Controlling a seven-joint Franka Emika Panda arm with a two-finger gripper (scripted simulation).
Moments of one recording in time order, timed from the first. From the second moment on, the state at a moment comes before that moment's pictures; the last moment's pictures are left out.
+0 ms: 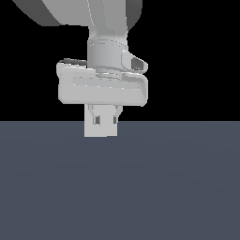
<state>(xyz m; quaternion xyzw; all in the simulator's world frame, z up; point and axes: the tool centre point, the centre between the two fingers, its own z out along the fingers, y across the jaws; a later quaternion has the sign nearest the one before) -0.006 0.036 0.100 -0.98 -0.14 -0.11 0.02</state>
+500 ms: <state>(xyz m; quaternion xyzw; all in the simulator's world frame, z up) 0.014 0.042 0.100 -0.98 -0.14 -0.11 0.02</state>
